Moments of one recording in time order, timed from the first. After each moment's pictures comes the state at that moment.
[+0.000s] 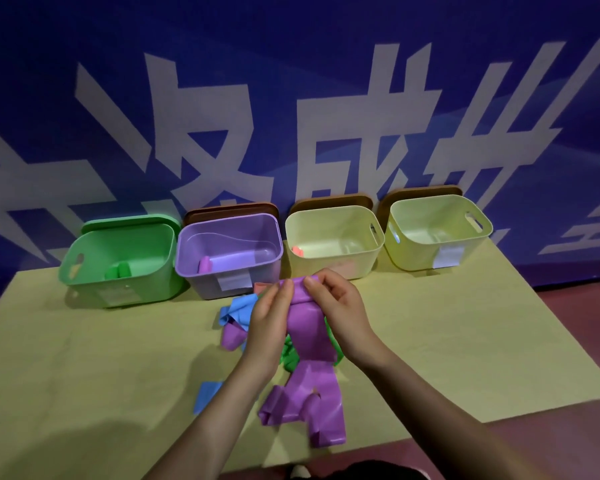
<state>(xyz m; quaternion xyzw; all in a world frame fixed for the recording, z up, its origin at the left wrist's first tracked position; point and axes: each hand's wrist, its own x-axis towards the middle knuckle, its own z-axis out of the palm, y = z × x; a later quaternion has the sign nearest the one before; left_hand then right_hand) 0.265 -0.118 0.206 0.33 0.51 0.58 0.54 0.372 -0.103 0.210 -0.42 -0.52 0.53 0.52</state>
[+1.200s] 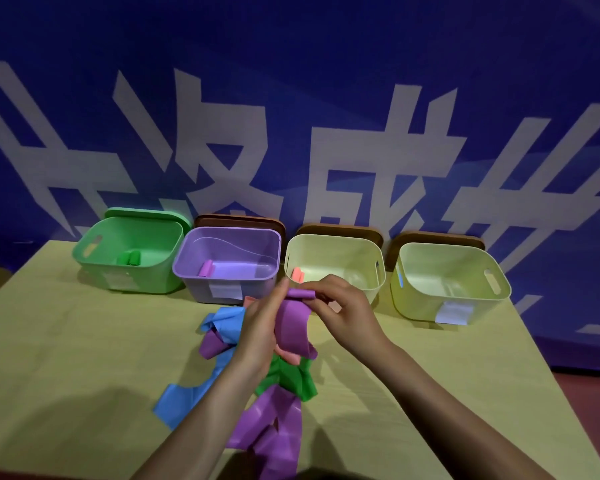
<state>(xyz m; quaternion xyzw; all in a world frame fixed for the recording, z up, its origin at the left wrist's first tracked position) 0.313 -0.080 0.209 0.27 0.54 0.58 0.55 0.450 -0.025 0.207 -0.33 -0.80 0.31 0.40</state>
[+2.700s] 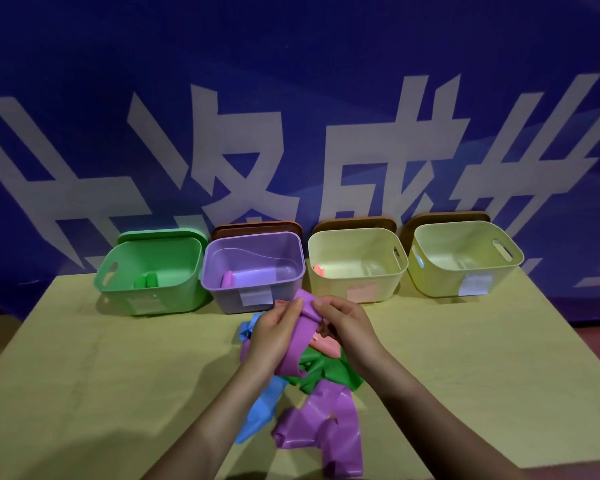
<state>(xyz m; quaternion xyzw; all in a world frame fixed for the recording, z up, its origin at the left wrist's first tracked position) 0.228 -0.101 0.192 0.39 0.64 0.44 0.49 0.358 -0.080 0.191 -0.45 -0.44 0.64 0.45</state>
